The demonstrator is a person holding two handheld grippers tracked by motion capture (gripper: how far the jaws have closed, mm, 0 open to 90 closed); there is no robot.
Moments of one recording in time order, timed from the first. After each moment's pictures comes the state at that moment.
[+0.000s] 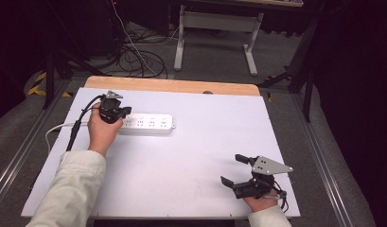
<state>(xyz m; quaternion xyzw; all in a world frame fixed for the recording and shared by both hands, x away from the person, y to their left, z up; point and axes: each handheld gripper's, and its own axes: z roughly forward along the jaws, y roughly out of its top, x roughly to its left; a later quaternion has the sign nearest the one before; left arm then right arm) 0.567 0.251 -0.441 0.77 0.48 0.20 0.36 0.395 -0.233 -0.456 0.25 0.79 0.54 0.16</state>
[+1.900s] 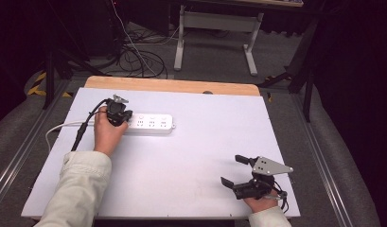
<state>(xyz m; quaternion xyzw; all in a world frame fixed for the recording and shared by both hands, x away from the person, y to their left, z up) 0.570 0.238 -0.458 0.78 0.50 0.23 0.31 0.394 -0.233 -0.456 0.25 0.79 0.54 0.15</state>
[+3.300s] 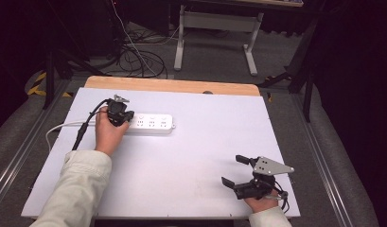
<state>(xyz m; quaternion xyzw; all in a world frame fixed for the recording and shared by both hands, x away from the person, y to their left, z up) 0.567 0.235 -0.454 0.77 0.50 0.21 0.33 0.394 -0.235 -0.457 0.26 0.78 0.54 0.15</state>
